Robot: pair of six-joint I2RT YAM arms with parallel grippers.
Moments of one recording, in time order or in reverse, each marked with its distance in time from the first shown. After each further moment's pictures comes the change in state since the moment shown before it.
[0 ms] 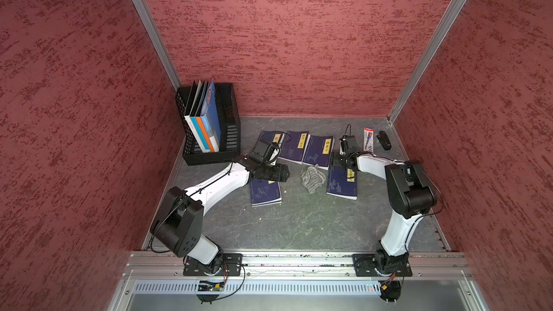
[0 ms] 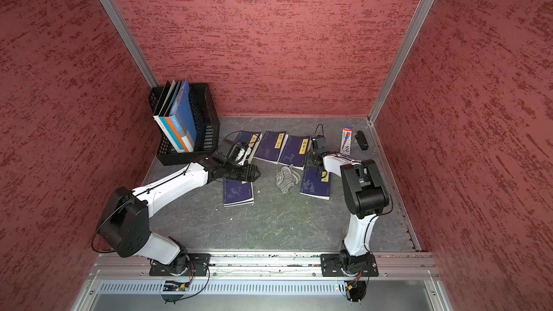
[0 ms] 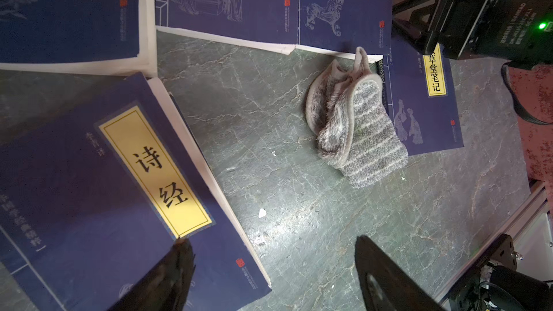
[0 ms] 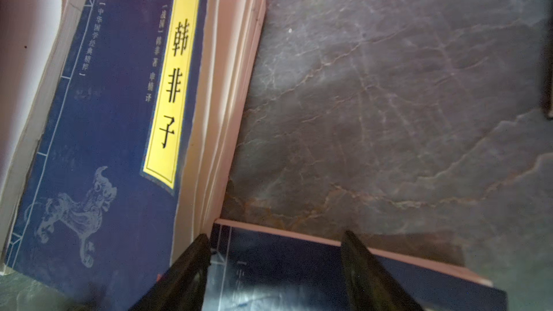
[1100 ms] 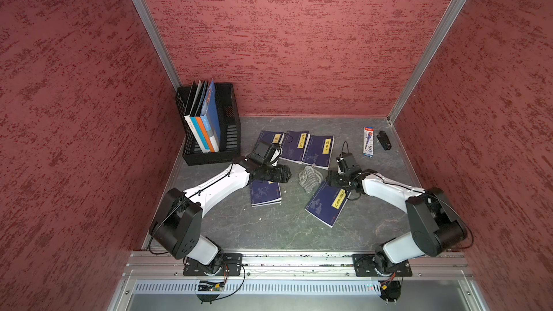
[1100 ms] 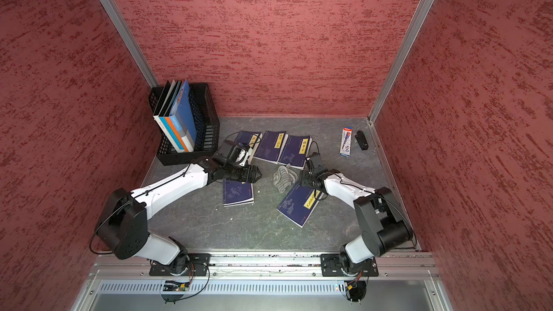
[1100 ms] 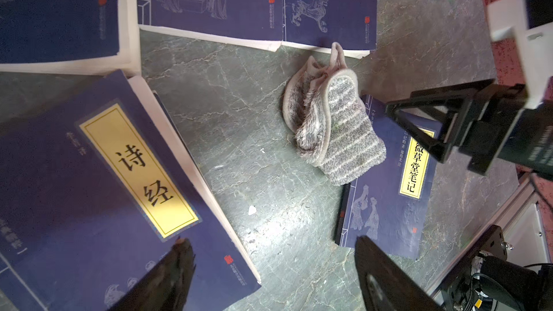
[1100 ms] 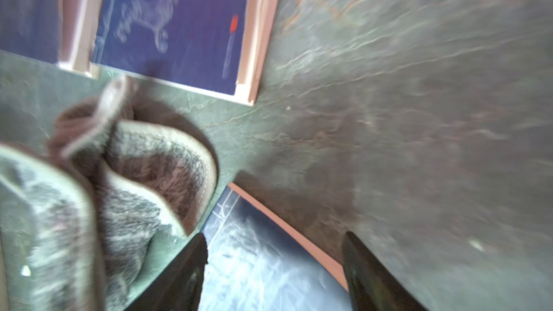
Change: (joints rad) left arm -0.033 0.000 -0.004 0.013 0.013 -0.004; right arm 0.171 -0.394 -0.280 -0.175 0.037 0.168
